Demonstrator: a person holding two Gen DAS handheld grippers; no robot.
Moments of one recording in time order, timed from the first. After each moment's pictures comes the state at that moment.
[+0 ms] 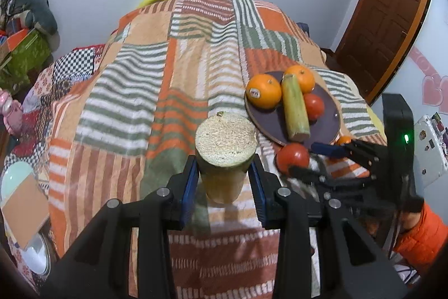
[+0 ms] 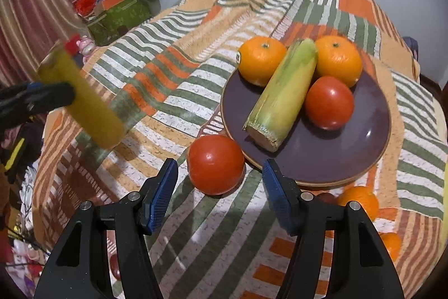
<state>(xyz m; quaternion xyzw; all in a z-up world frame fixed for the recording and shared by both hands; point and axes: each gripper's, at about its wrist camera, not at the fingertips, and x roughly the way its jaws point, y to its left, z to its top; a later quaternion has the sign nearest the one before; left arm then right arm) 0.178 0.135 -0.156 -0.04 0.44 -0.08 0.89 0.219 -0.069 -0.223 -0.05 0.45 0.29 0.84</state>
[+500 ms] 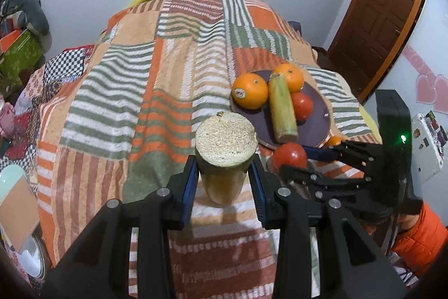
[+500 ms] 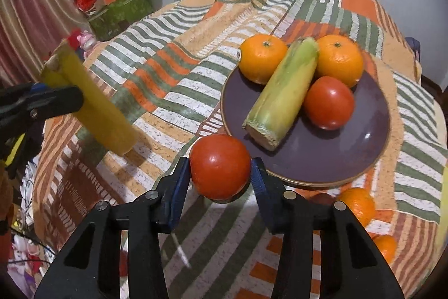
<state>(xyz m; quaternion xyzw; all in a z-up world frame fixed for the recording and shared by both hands) 0.187 0.116 -0.153 -0.05 0.44 -0.10 0.89 0.217 -0.076 -0.216 -0.06 0.45 0.30 0.84</state>
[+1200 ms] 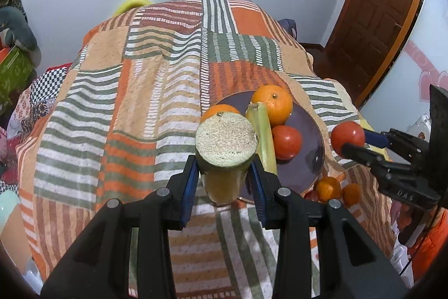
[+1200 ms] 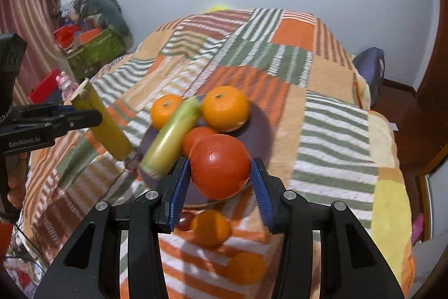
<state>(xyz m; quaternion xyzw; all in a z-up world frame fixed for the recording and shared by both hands) 0.257 0.057 -0.150 -0.02 0.44 -0.11 0.89 0.252 -0.178 -0.172 -0.03 0.38 0.24 0.89</state>
